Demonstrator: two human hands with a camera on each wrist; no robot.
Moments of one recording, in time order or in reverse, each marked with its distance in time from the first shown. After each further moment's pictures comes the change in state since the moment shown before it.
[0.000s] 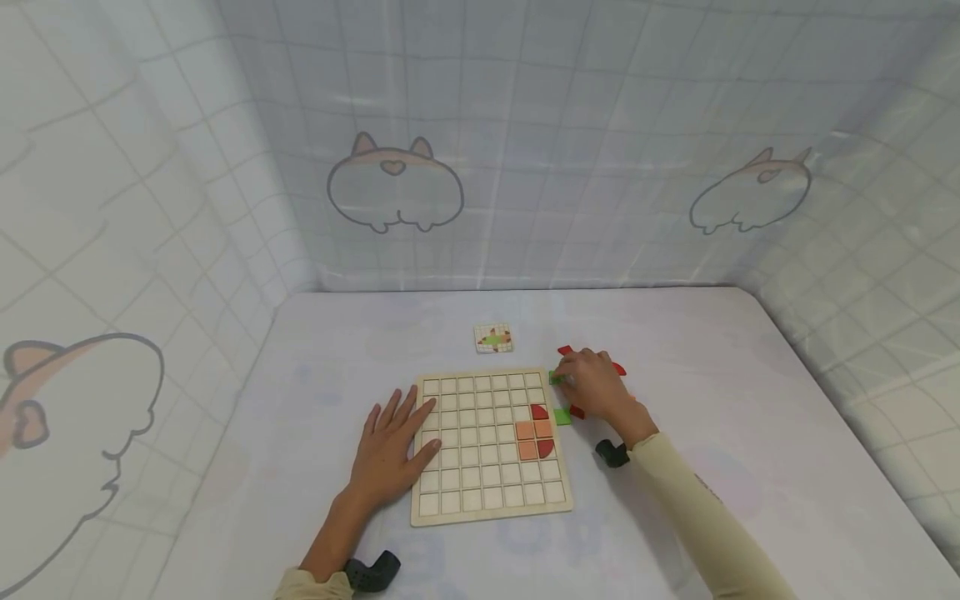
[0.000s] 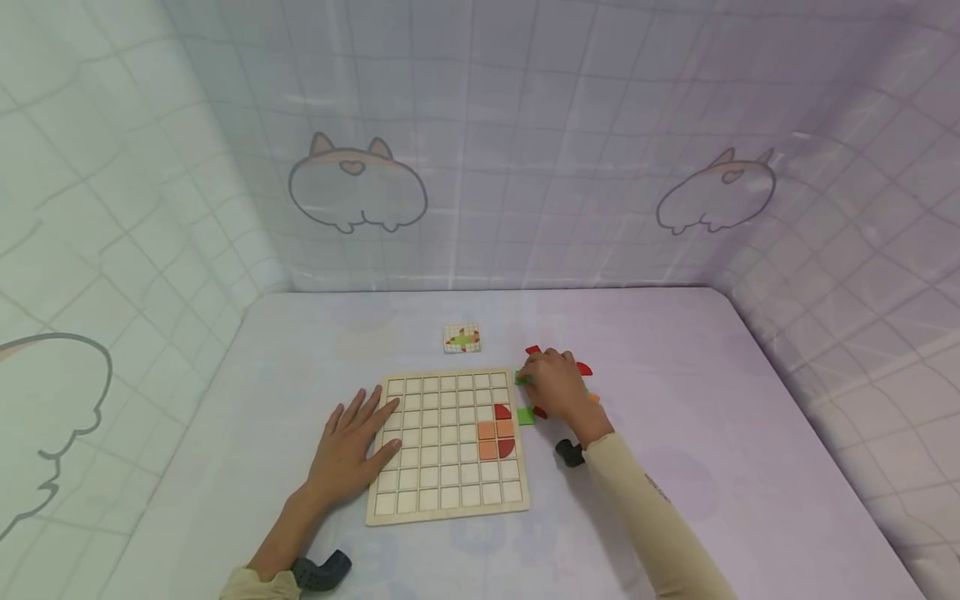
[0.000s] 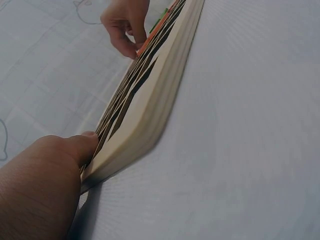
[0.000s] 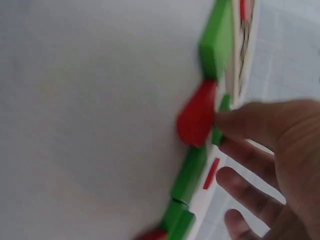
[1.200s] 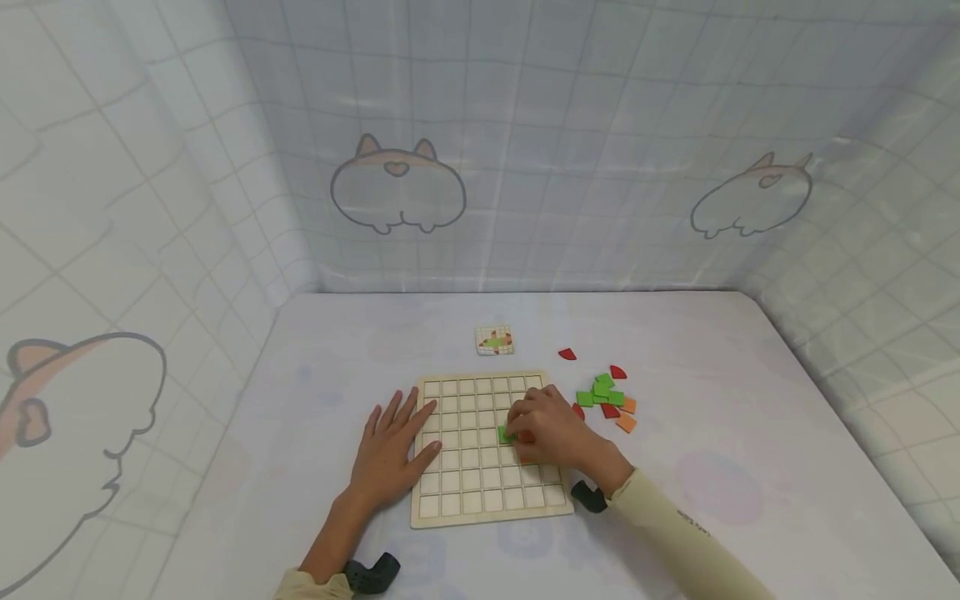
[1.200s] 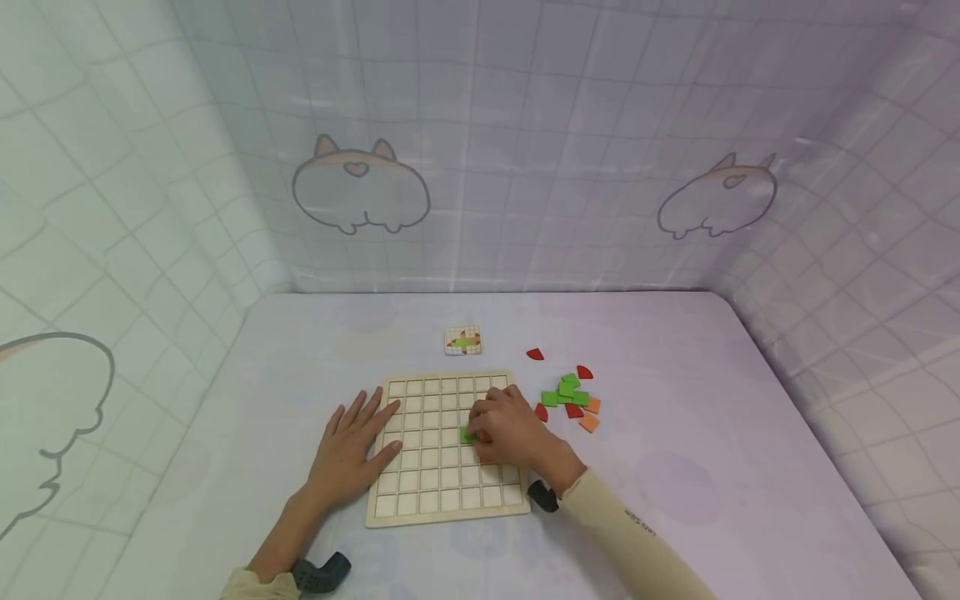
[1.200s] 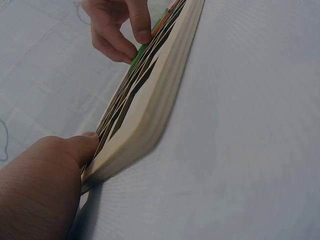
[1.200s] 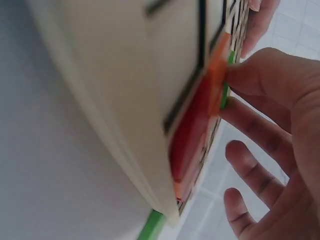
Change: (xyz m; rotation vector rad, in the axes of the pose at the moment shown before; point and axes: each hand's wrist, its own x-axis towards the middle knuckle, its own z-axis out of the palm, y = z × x) left_hand -0.001 0.003 -0.001 0.012 -0.009 -0.012; right_hand -0.021 -0.077 0.011 0.115 -0.032 -0.396
